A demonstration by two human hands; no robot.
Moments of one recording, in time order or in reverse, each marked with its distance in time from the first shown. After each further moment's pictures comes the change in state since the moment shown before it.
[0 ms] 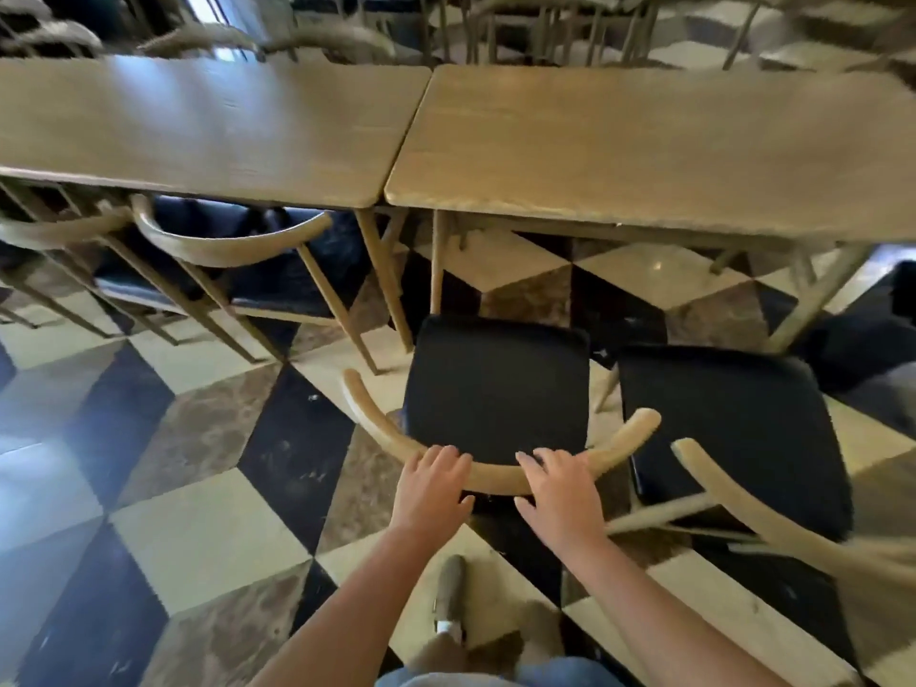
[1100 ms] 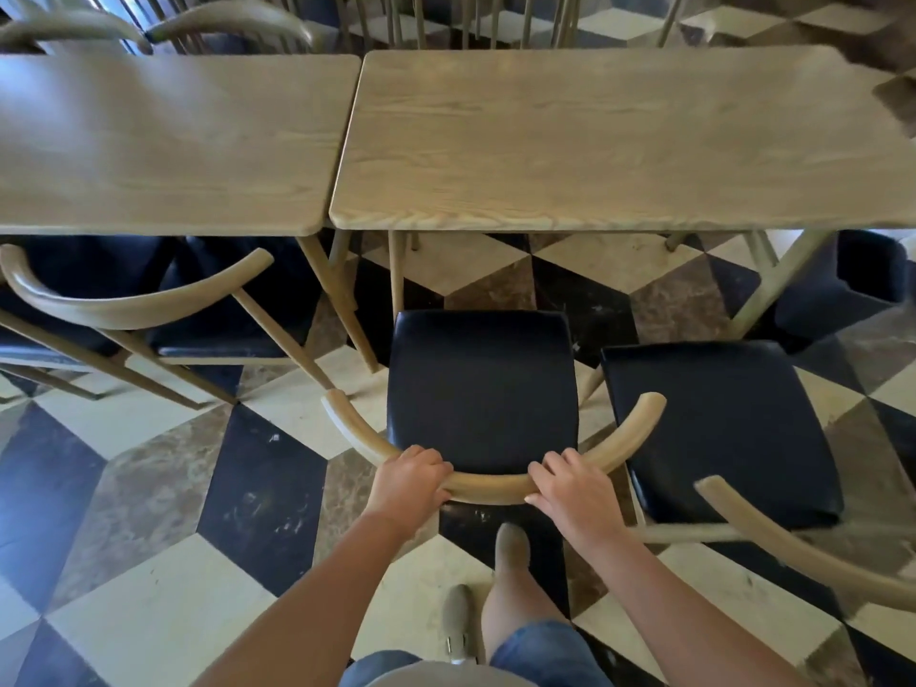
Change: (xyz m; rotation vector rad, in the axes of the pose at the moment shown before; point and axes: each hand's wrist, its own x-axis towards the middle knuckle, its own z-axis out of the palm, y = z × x) left_hand 0.123 -0.085 -0.018 0.017 -0.175 0.263; right_hand 0.093 0.005 -0.016 -0.184 0.019 0.020
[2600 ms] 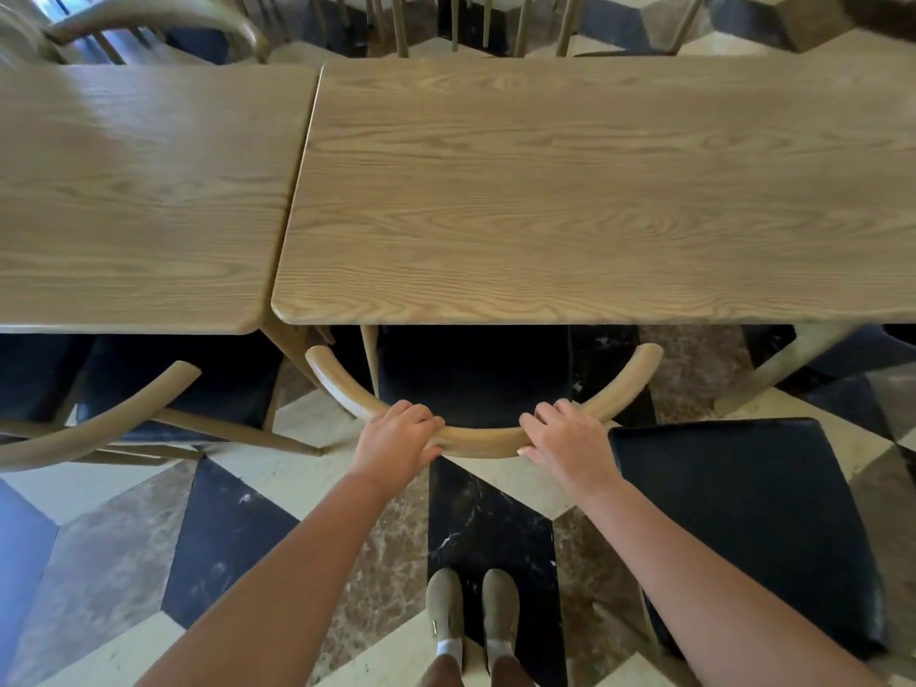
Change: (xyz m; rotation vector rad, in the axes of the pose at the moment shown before) left_hand 0.261 -0.086 -0.098 -0.044 0.069 0.016; right_hand 0.273 0.119 -0.042 -0.028 0.036 -0.056
